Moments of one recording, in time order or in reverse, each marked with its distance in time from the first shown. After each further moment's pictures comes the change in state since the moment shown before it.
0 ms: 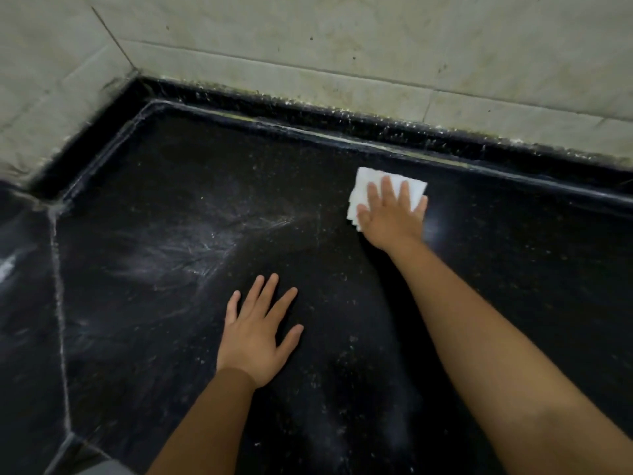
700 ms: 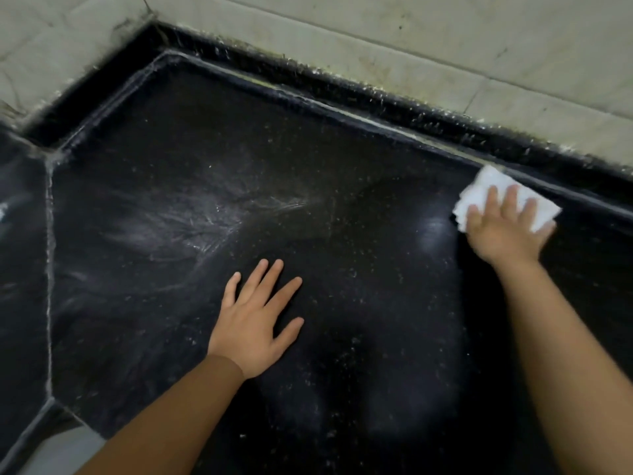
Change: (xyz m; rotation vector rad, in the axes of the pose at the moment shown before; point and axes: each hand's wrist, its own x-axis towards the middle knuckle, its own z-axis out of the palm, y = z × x) left_hand 0.000 -0.002 0.002 -0.044 0.031 0.008; right_hand -0.007 0.091 -0.019 -0.005 0.048 0.288
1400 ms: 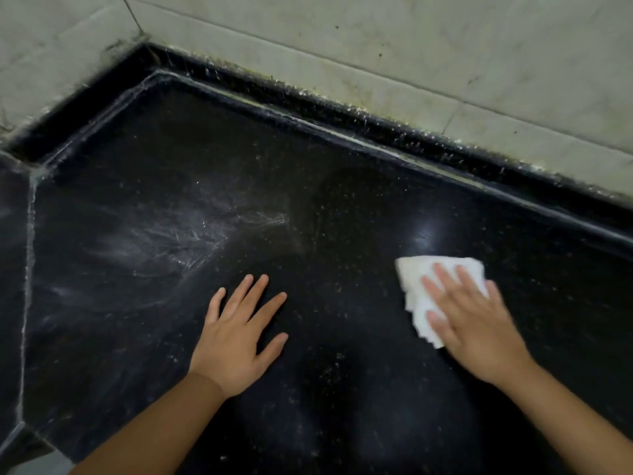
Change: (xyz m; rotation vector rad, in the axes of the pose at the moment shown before) left_hand 0.000 -0.001 -0.002 -0.007 -0.010 -0.010; right_hand -0.077 0.045 0.038 -0.231 -0.002 -0.608
